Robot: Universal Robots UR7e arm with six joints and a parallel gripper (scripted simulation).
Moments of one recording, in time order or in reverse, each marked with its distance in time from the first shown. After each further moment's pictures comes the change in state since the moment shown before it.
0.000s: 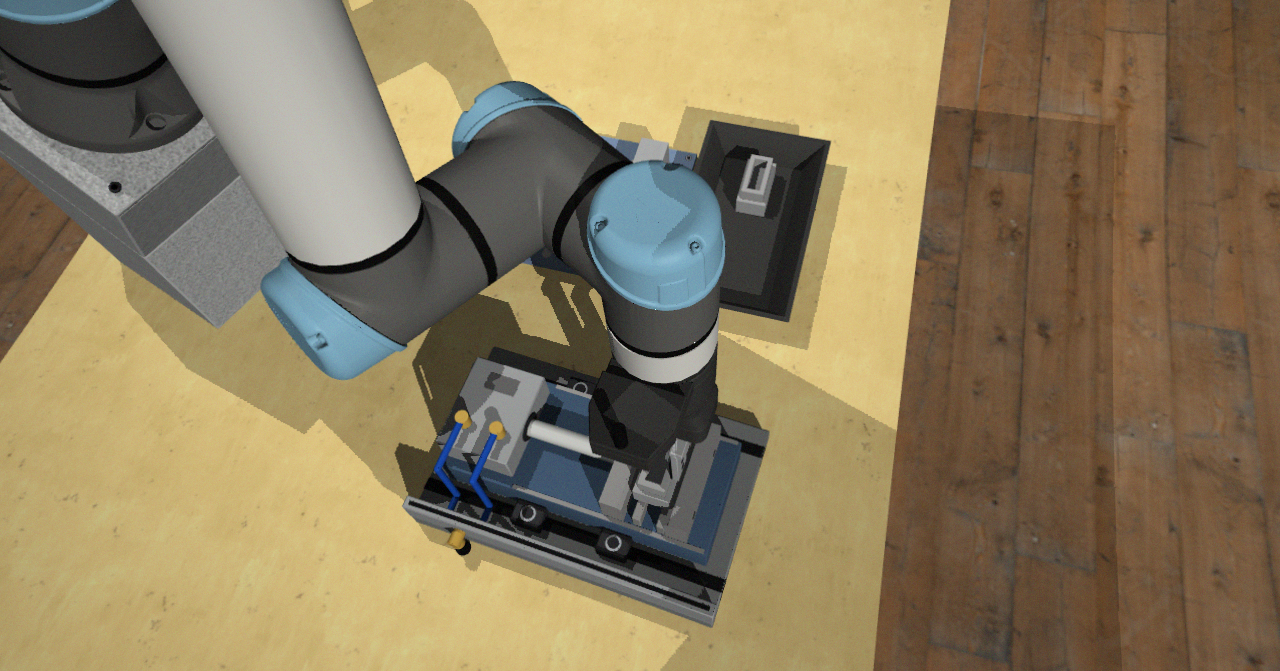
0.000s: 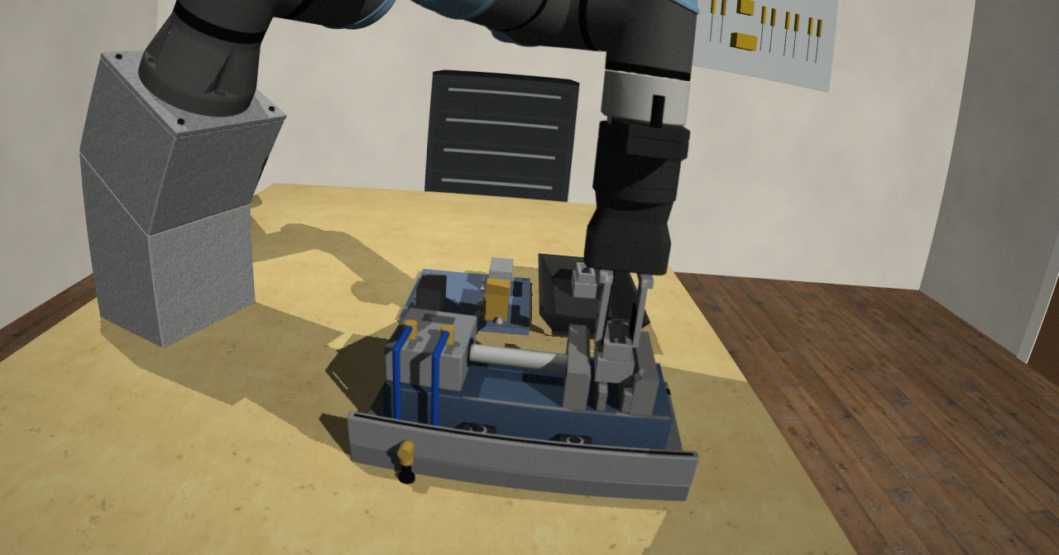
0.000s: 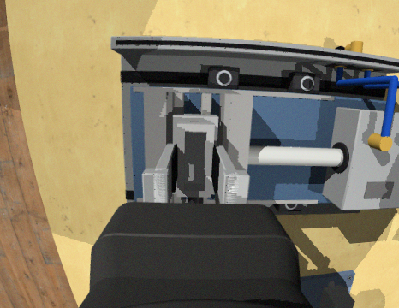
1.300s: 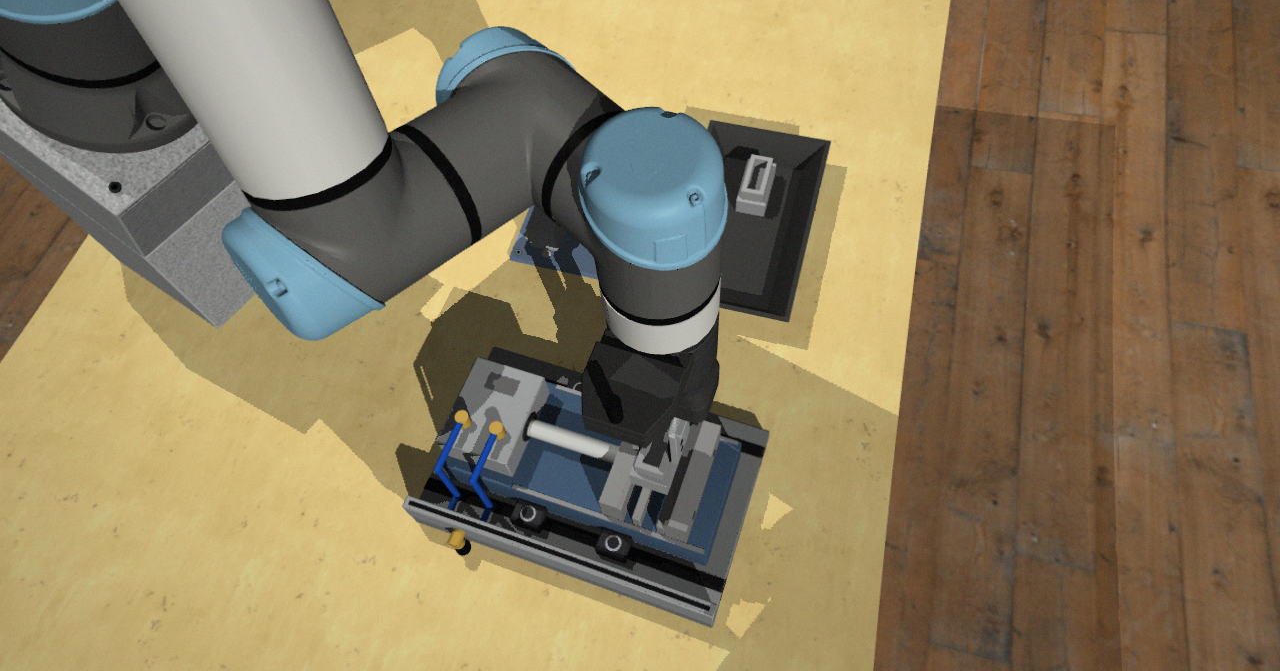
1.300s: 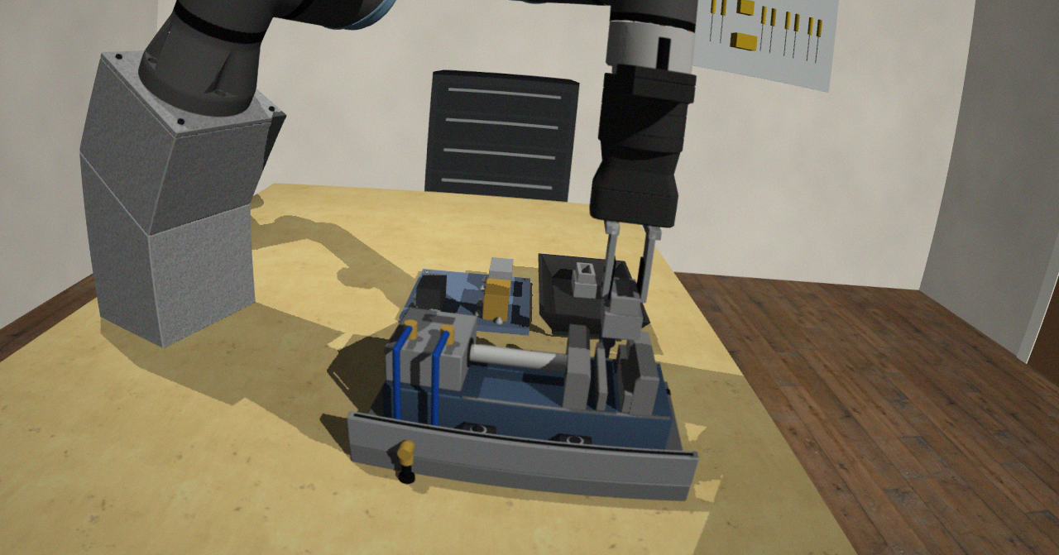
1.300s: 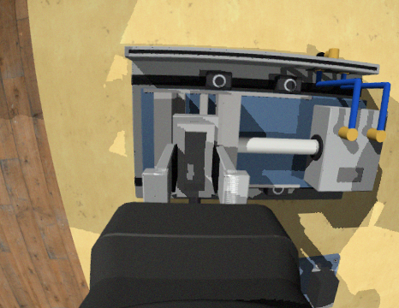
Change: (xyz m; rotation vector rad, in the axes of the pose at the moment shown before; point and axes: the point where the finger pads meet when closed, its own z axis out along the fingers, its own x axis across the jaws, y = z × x) arm 0.000 0.000 -0.044 0.000 0.000 0.000
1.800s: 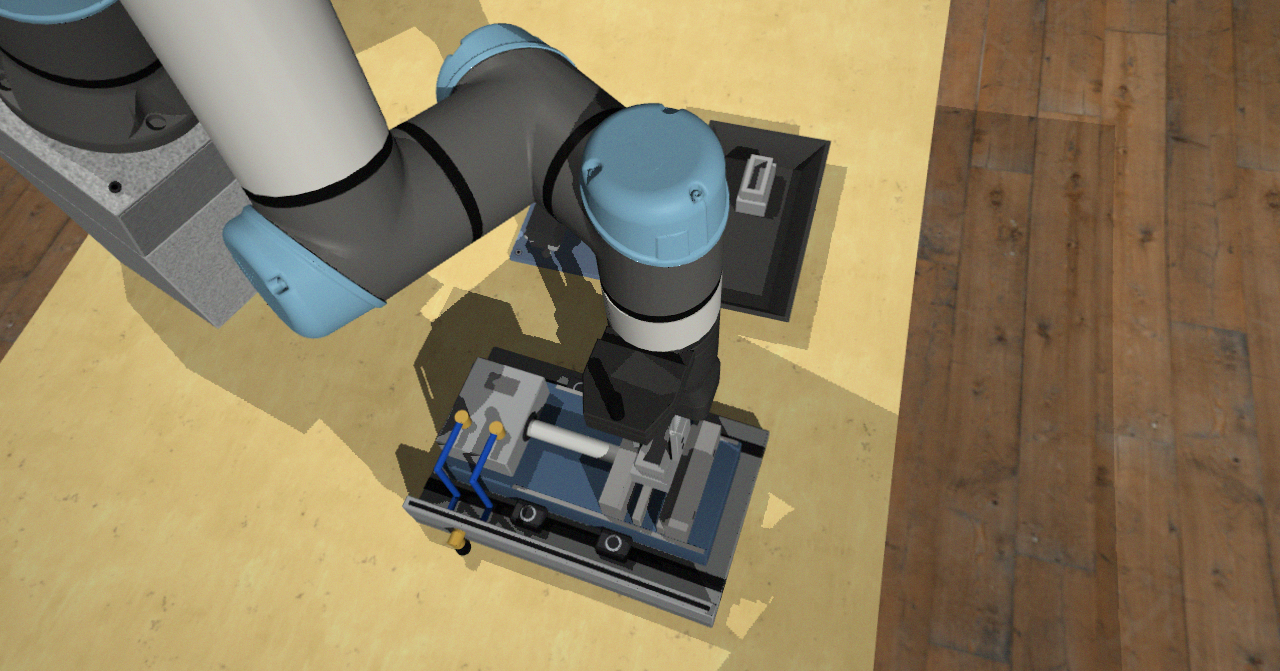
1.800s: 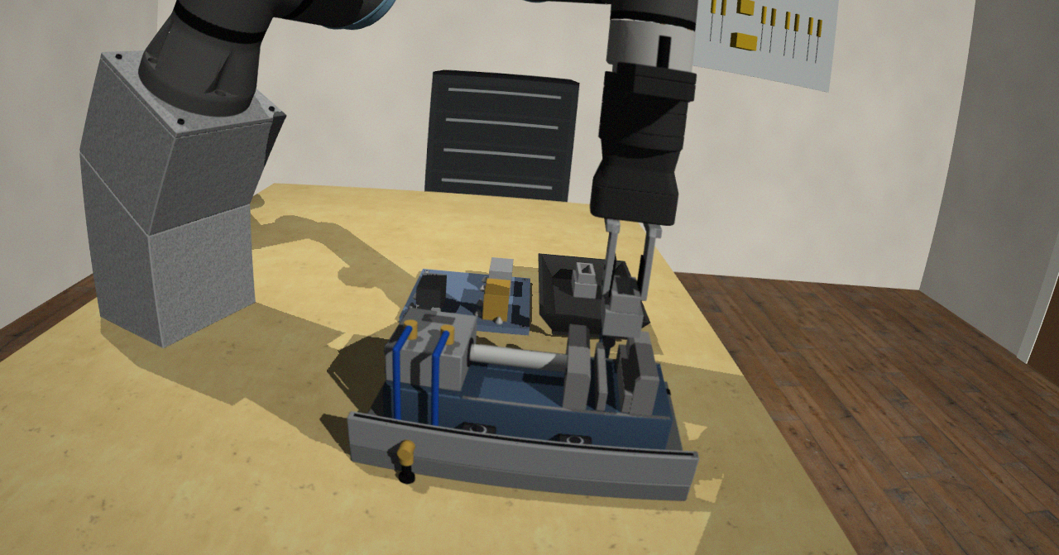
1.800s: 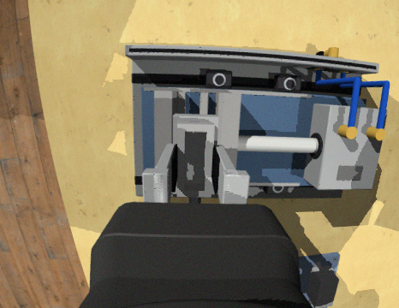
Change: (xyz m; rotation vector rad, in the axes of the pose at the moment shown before) arm 0.000 0.001 -0.001 0.000 0.001 0.000
